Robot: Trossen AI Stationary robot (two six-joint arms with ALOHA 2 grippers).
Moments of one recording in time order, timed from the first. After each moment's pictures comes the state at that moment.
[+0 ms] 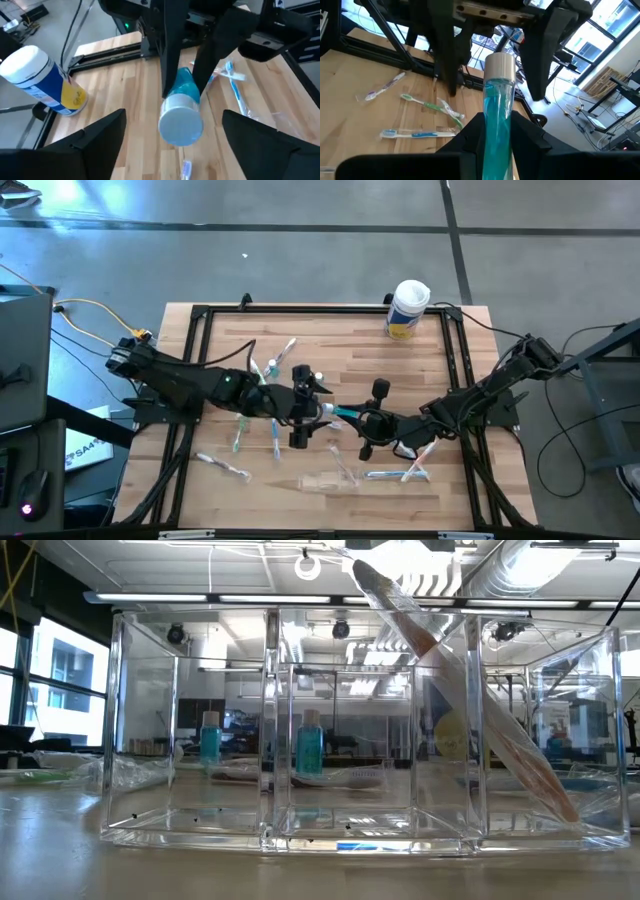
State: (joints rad) left arm -0.31 1.50 1.48 -0.44 -0.41 0.05; right arm 0.52 1.43 1.03 0.14 0.81 -0.24
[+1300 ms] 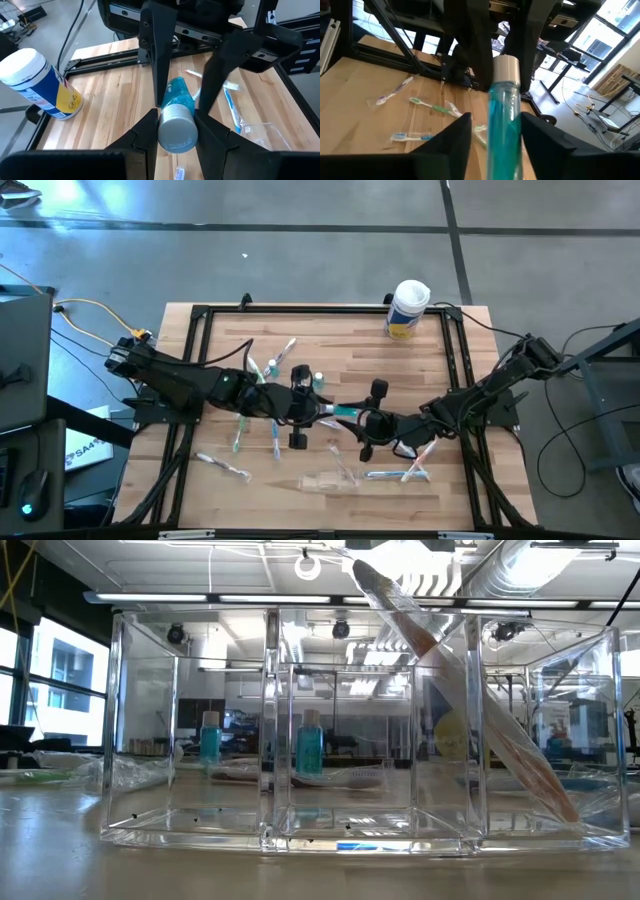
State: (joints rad) left arm -0.31 1.50 1.48 -0.42 -0.40 0.02; right arm 0.52 1.43 1.03 0.15 0.76 -0.21
